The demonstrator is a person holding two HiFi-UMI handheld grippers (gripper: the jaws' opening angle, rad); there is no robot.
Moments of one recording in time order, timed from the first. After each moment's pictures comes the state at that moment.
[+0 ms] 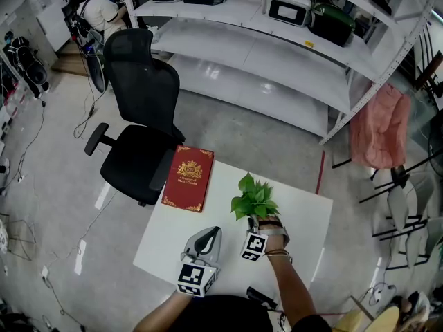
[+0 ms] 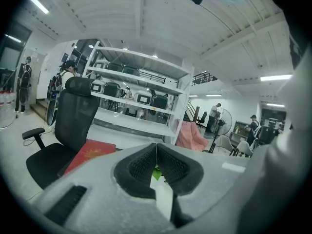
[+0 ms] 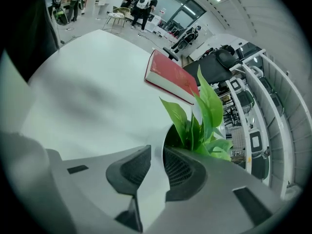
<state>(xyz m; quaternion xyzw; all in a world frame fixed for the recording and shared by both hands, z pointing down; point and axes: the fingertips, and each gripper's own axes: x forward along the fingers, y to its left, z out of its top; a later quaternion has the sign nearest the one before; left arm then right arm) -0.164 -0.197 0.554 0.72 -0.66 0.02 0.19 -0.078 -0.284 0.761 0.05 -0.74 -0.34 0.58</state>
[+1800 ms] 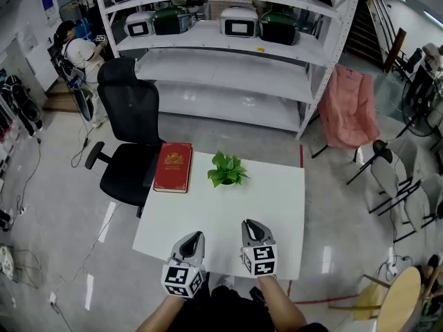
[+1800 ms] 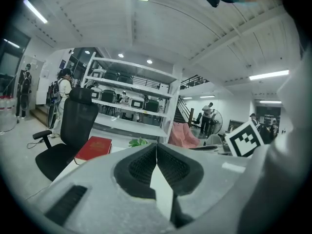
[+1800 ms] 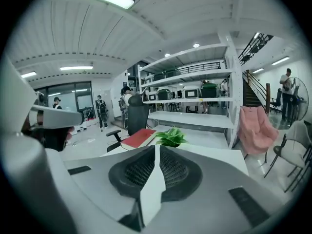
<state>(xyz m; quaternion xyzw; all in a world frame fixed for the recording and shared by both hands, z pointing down) -0.071 -0.028 0.515 0.74 -0.66 0.02 0.16 0.050 -0.117 0.568 0.39 -0.89 0.11 0.18</state>
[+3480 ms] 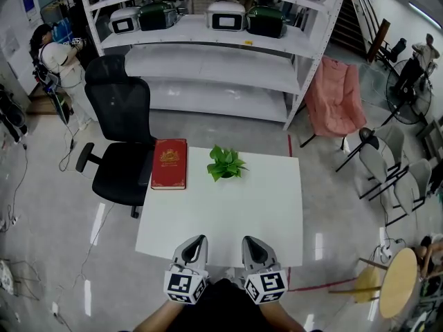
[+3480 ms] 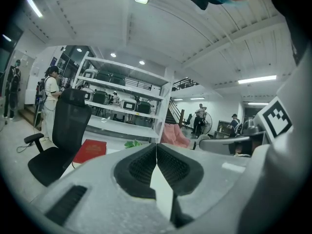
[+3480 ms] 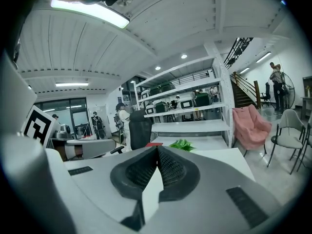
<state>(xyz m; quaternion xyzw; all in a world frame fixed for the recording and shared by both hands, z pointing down) -0.086 0.006 0.493 0.78 -0.61 0.01 0.14 0.035 -0.017 0.490 0.43 -0.89 0.14 0.09</state>
